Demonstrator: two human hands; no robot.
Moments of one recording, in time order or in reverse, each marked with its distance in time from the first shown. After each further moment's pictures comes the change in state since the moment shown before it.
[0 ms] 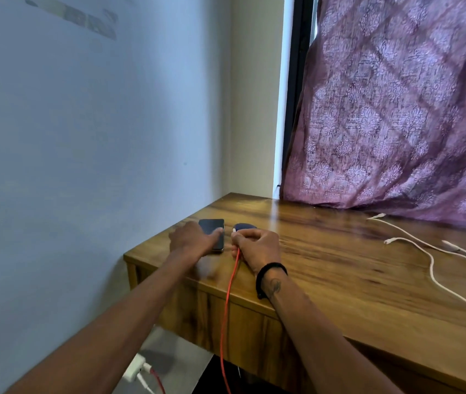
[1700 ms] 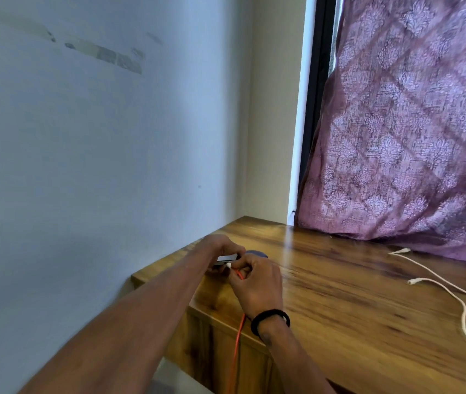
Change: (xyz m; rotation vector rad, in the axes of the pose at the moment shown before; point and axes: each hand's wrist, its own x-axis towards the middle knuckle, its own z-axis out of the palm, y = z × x) left_hand 0.039 0.057 -0.021 -0.285 -0.550 -0.352; right_hand -0.008 0.009 0.007 -0.629 -0.005 -0.491
